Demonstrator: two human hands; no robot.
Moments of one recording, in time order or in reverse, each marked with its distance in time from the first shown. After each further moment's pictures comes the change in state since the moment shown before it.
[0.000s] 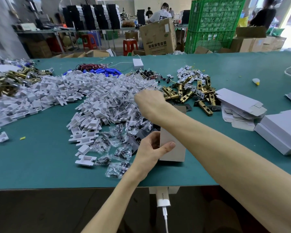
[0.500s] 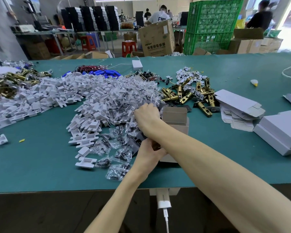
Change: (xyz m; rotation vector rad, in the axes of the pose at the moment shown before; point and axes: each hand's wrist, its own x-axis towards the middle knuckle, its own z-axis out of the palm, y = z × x) left_hand 0.004 -0.007 -0.002 0.139 0.039 -0.012; right_hand 0.005 -0.012 0.048 -0.082 -0.156 0.073
